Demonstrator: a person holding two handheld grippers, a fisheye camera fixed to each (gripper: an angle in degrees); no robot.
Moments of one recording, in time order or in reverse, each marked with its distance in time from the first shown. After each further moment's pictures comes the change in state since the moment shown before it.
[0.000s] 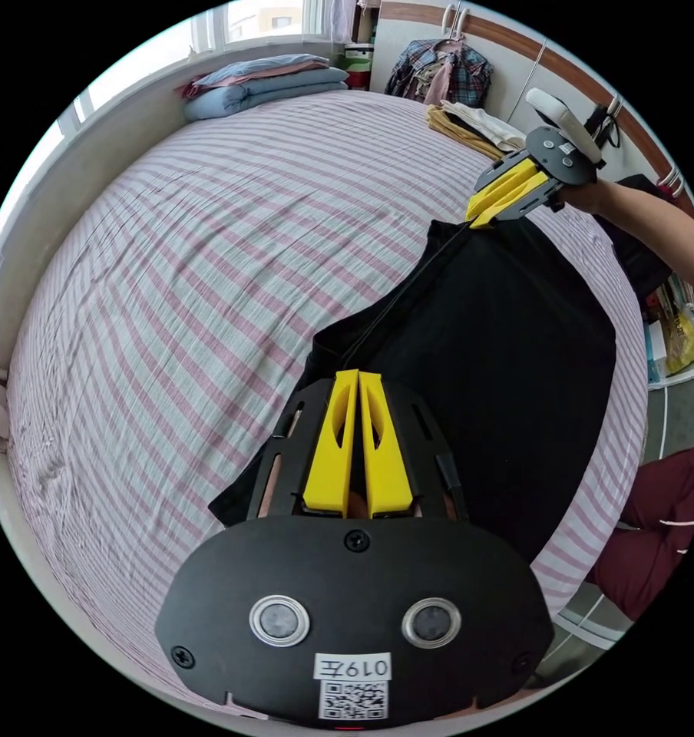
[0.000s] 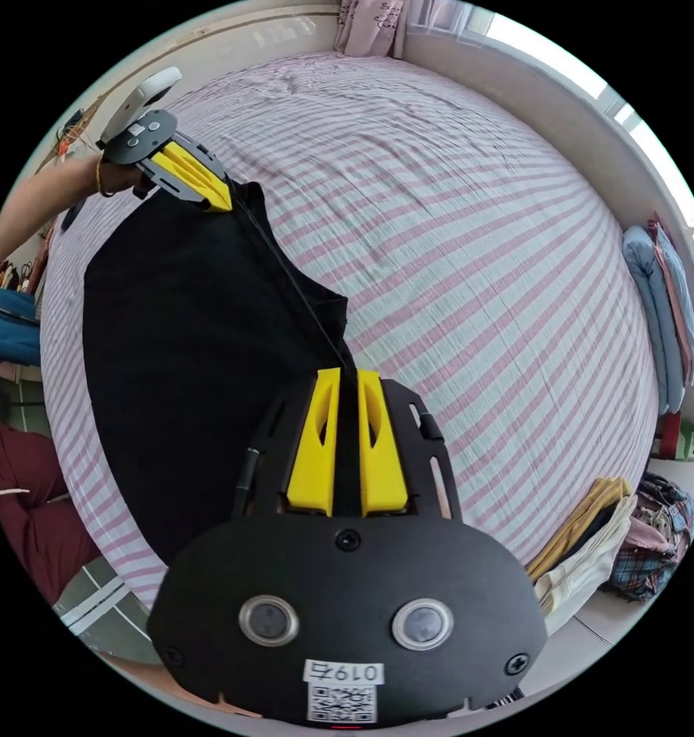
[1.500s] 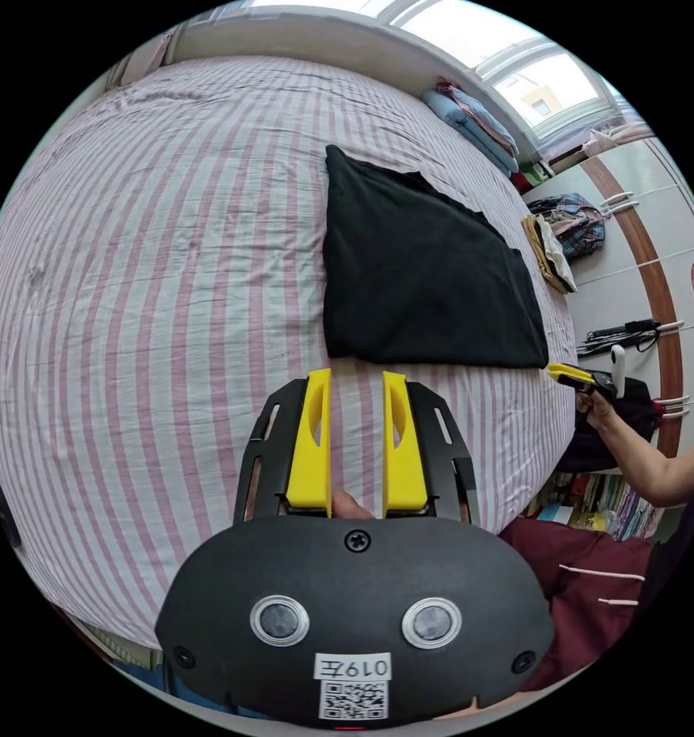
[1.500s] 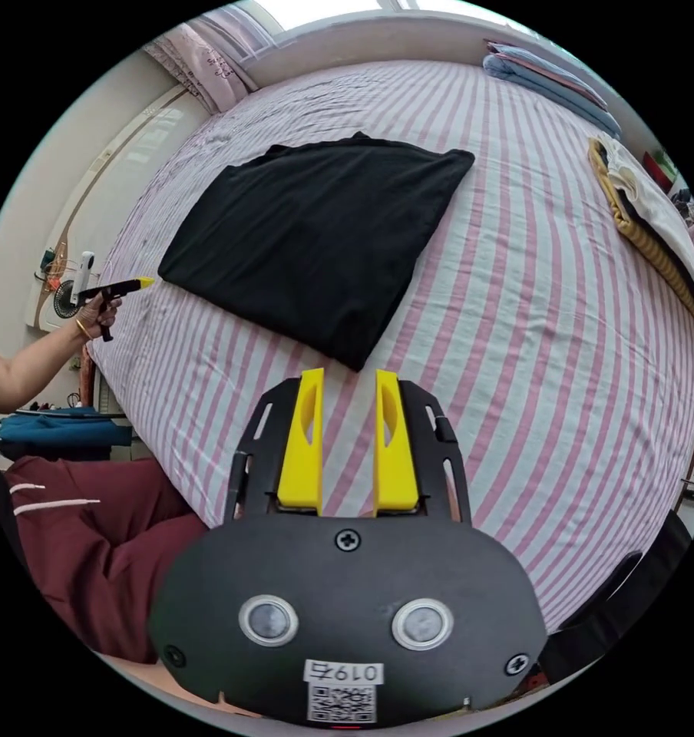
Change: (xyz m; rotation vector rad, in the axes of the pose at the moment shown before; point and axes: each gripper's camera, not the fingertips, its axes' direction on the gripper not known) left arm 0.139 0.501 0.092 0.115 0.215 -0.802; right arm -0.210 0.385 0.105 0.017 -0.190 0.511
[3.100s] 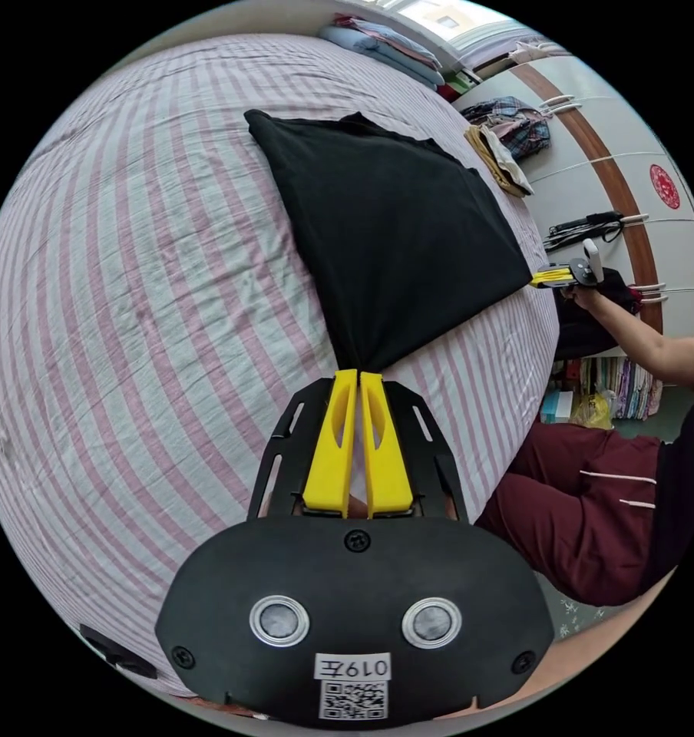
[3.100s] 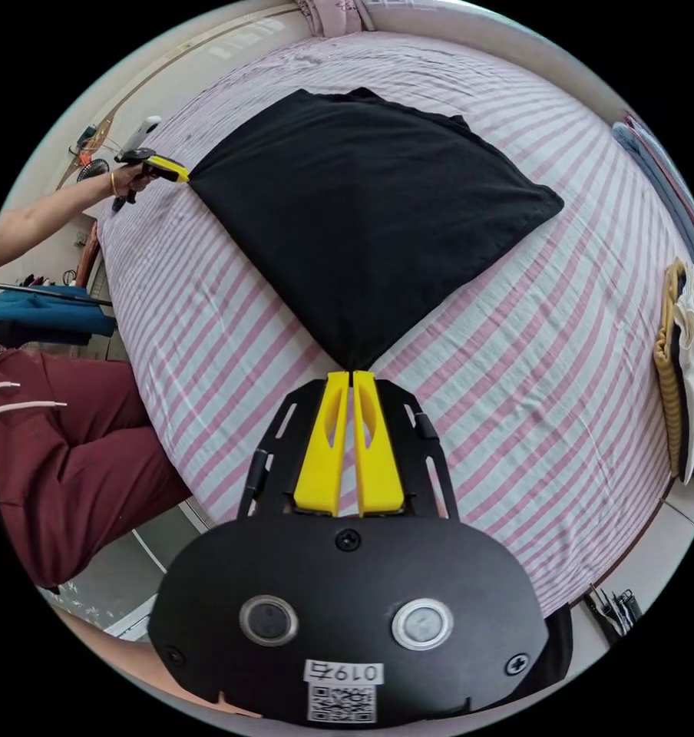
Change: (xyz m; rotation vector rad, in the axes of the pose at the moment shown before) left arm -0.022 -0.073 0.079 -0.267 0.091 0.336; right arm -0.014 -0.032 -0.013 -0.192 0.010 -0.325
